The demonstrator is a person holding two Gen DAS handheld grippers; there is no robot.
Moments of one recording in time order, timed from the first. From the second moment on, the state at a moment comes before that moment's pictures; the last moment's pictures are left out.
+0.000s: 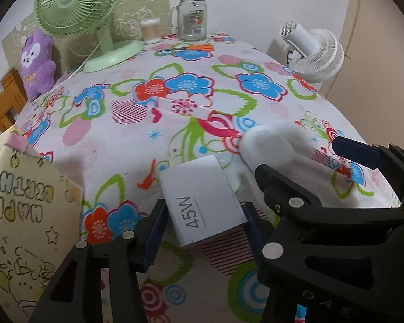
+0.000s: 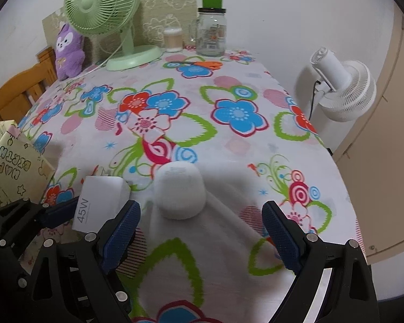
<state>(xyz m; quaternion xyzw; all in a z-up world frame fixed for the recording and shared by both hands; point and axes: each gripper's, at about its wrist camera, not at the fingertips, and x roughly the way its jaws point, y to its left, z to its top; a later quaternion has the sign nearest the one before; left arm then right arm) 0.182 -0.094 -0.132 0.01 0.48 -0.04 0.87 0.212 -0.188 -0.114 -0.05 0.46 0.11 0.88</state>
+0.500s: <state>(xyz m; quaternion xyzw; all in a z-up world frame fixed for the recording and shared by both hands) 0.183 -0.081 -0.133 0.01 0.48 -0.03 0.87 0.233 -0.164 -0.132 -0.07 0.48 0.12 0.87</state>
